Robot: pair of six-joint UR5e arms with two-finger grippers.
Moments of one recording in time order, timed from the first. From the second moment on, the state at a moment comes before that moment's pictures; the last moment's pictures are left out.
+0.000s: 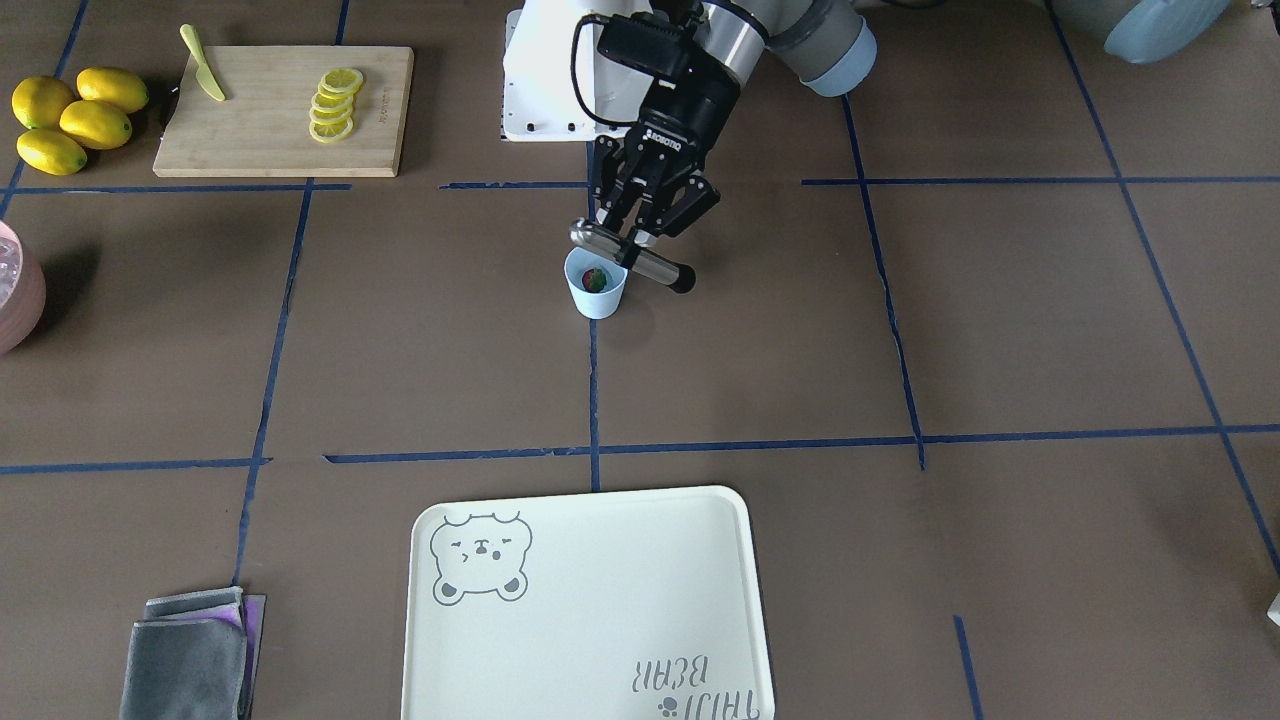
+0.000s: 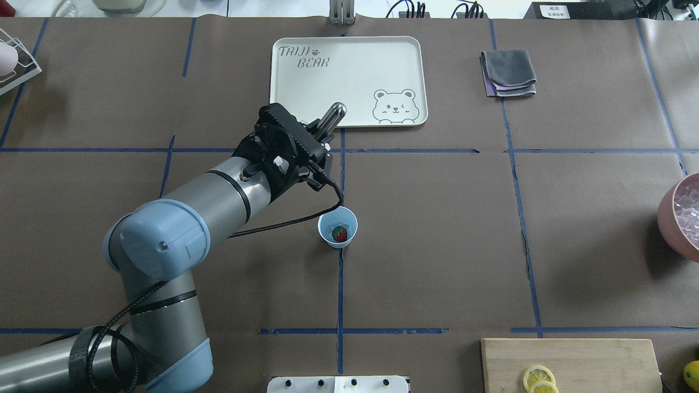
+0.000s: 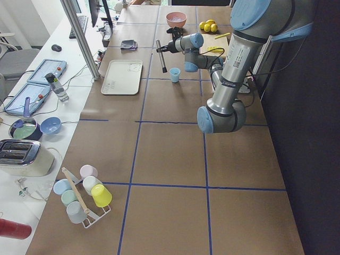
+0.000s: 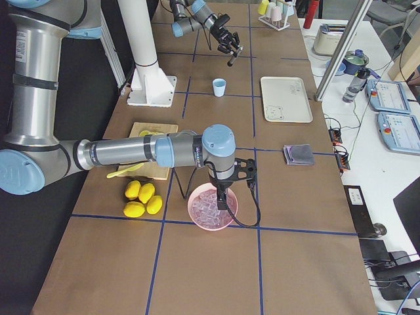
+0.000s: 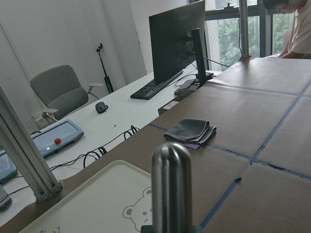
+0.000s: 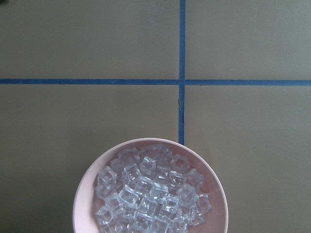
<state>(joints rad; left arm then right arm) -0.42 -2.09 -1.86 -2.24 -1.16 -0.30 1.58 -1.74 1.90 -1.61 2.35 0.08</state>
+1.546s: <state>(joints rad) -1.04 -1.61 -1.70 -2.00 -1.92 -0.49 1.58 -1.75 1.90 -1.61 2.35 0.08</state>
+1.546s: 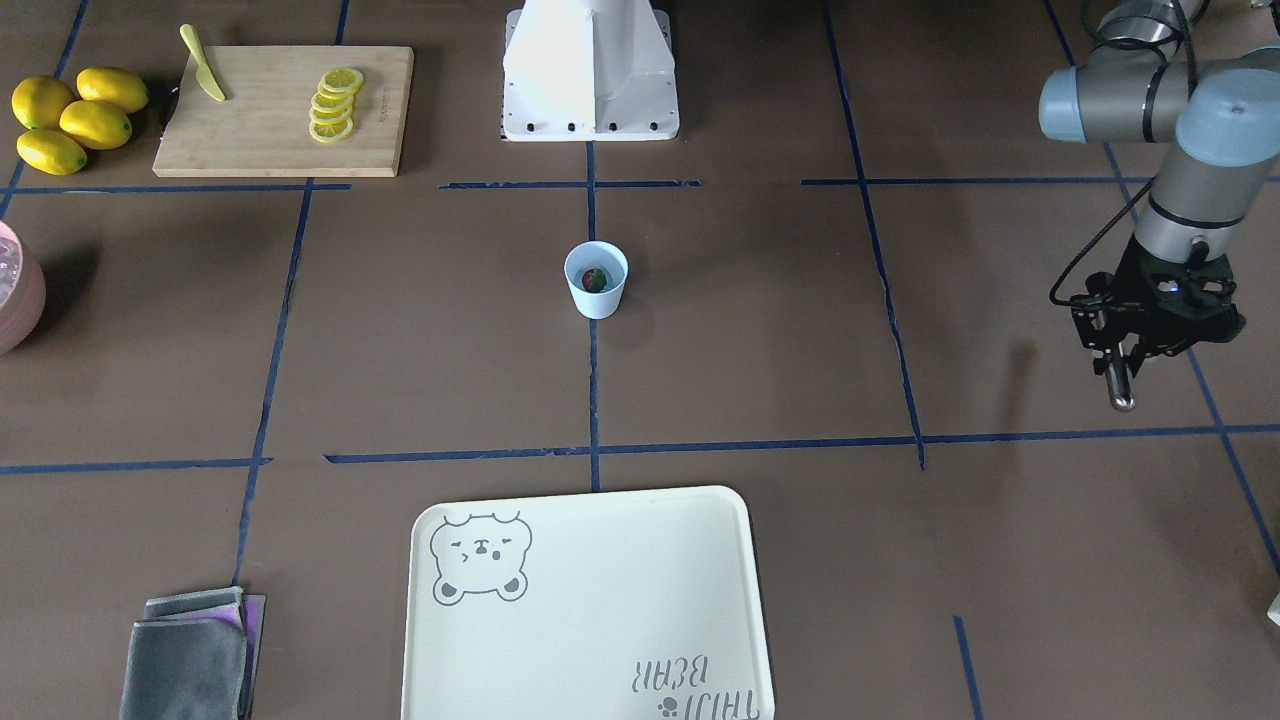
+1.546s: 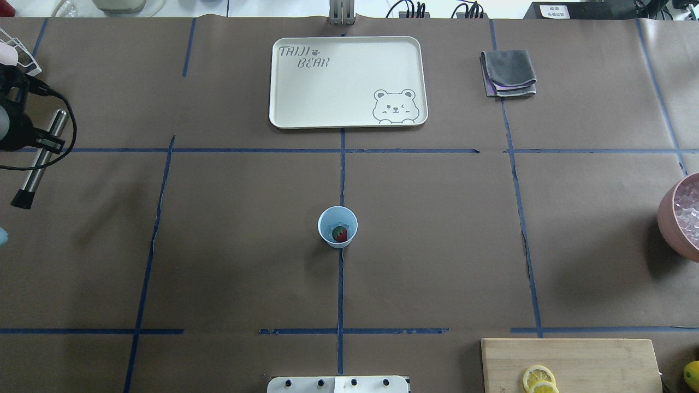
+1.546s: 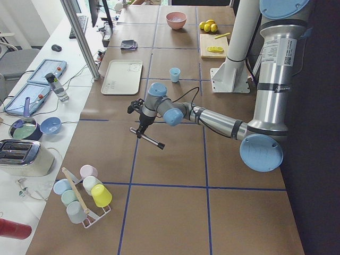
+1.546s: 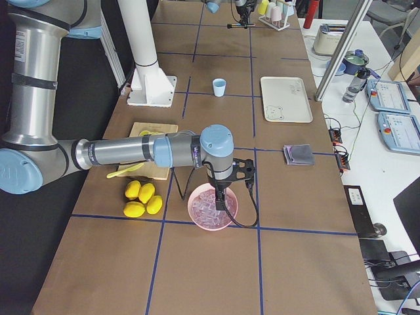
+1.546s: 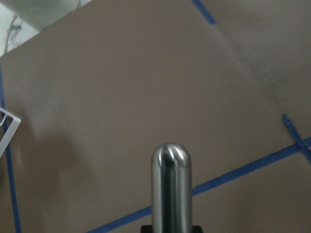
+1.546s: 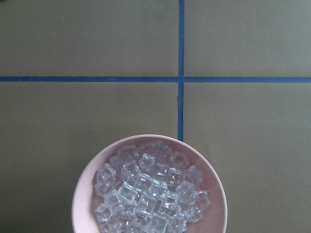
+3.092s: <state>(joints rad) -1.13 -1.60 -1.39 -2.02 -2.19 -0.48 1.59 -1.75 1.91 -1.61 2.35 0.08</state>
